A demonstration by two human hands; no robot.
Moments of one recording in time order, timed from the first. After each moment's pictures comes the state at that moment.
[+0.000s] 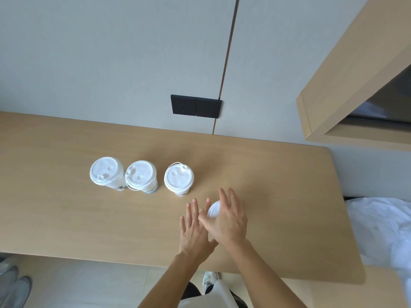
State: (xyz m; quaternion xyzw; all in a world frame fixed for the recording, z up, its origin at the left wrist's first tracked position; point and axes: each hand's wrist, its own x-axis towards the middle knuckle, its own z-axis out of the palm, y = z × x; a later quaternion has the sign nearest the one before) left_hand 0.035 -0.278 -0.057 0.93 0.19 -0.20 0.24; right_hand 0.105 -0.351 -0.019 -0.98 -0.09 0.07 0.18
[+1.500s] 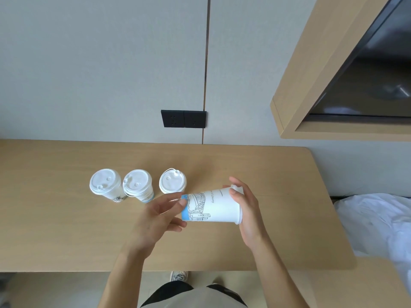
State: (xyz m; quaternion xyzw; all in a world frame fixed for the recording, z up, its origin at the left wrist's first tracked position) left_hand 0.007 -0.205 0.102 0.62 0.26 -0.04 0.73; right_hand 0.103 -0.410 0.076 -0.64 0.03 0.21 0.74
